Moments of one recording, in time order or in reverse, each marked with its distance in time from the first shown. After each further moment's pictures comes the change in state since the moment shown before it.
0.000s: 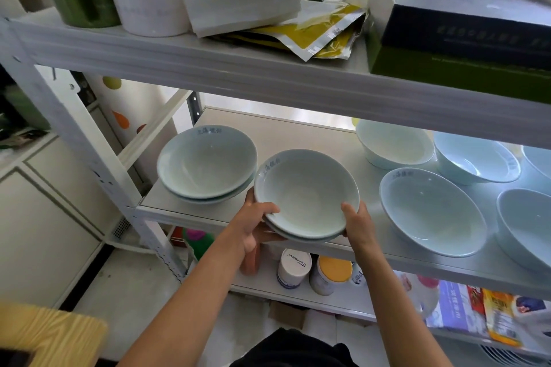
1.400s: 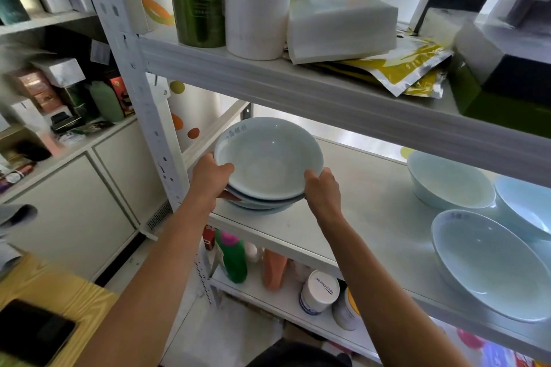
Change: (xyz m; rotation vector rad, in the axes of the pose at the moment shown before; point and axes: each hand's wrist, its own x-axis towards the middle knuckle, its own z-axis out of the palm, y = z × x) left_hand -0.032 0.108 -0.104 0.386 0.574 0.358; right_hand -0.021 -0.110 0.134 -0.295 -0.126 -0.246
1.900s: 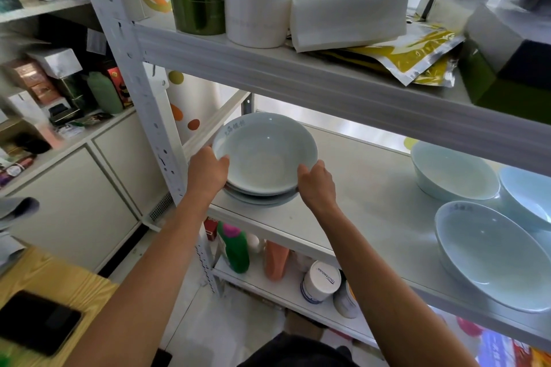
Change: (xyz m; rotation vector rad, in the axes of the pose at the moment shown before) left_hand 0.012 -0.012 0.000 0.489 0.167 0.294; right_hand 0.005 0.003 0.013 -0.170 -0.053 -0.029
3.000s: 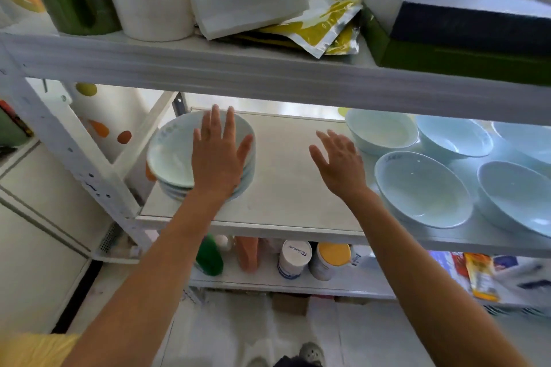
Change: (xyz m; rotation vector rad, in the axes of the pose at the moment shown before) left_hand -0.014 0.058 0.061 0.426 -0.030 0.630; right_hand -0.002 0.087 -0.094 -0.541 0.257 -0.195
